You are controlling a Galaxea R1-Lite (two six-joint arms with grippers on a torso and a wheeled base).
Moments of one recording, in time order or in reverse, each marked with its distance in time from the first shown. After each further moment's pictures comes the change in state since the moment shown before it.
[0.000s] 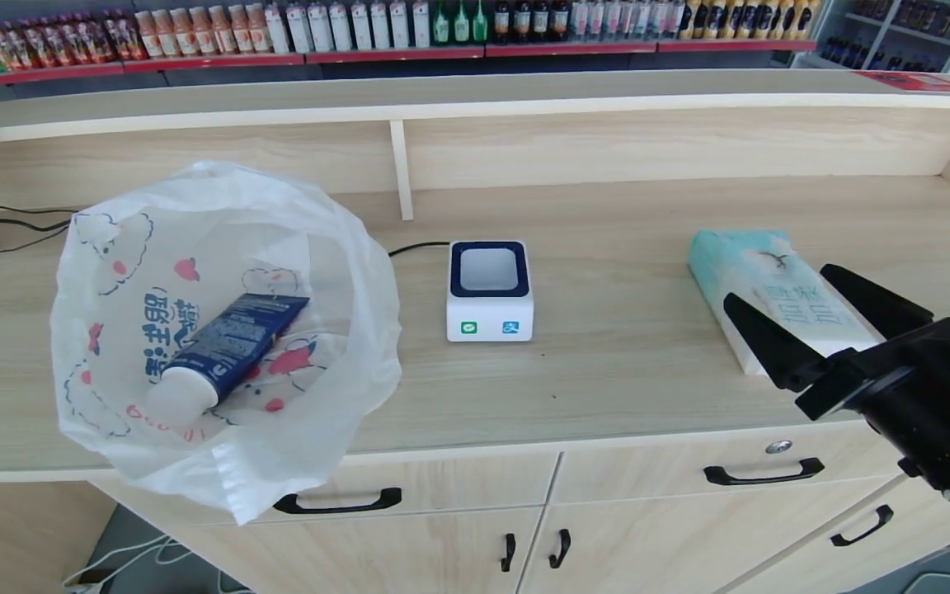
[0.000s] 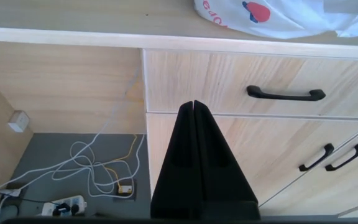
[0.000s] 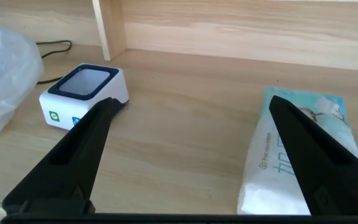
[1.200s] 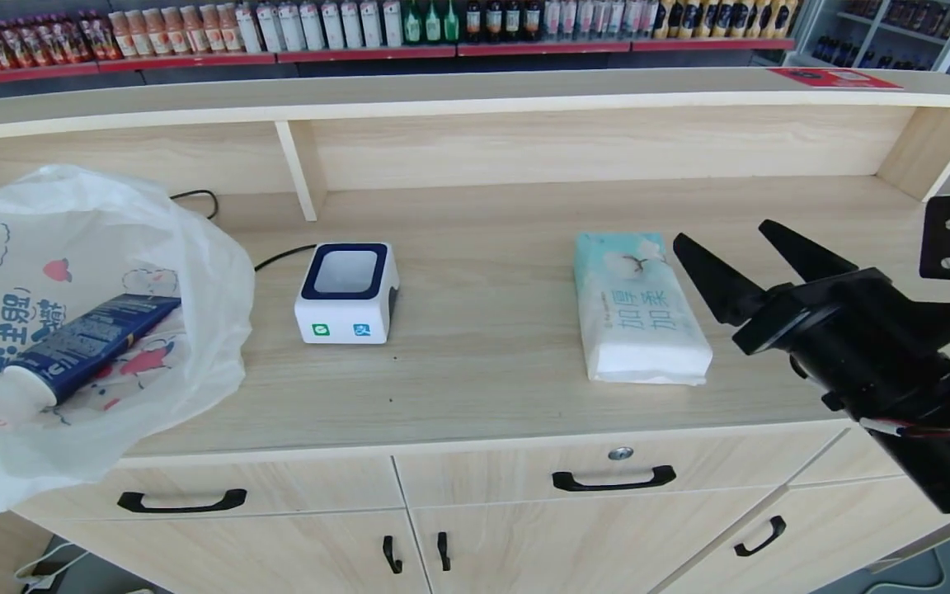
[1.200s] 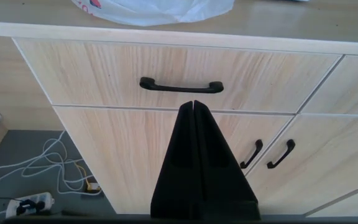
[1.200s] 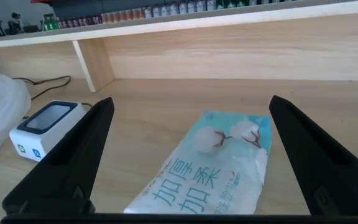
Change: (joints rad) left arm 0.000 0.000 0.000 0.000 0.000 0.000; right arm 0.056 0.133 -0.216 -0.007 0.000 0.119
